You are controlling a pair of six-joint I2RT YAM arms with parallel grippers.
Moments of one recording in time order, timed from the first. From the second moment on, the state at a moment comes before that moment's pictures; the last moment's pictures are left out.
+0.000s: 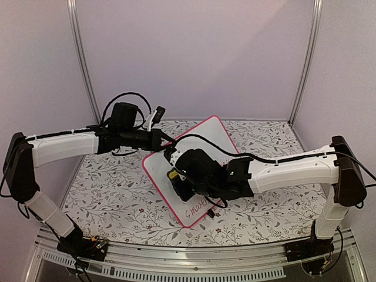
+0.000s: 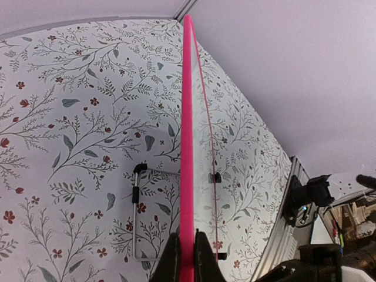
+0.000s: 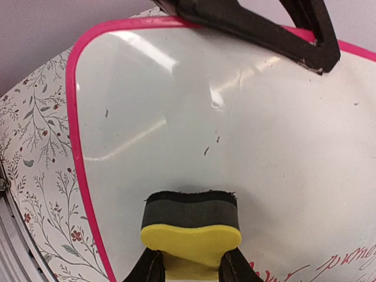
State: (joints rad) left arm -0.60 1.55 1.08 -0.06 0.51 -0.39; right arm 1.26 1.81 1.33 -0.24 0.42 0.27
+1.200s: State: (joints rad) left arm -0.59 1.56 1.08 -0.05 0.52 -0.40; right arm 1.30 1.73 1.03 0.01 0.43 0.34
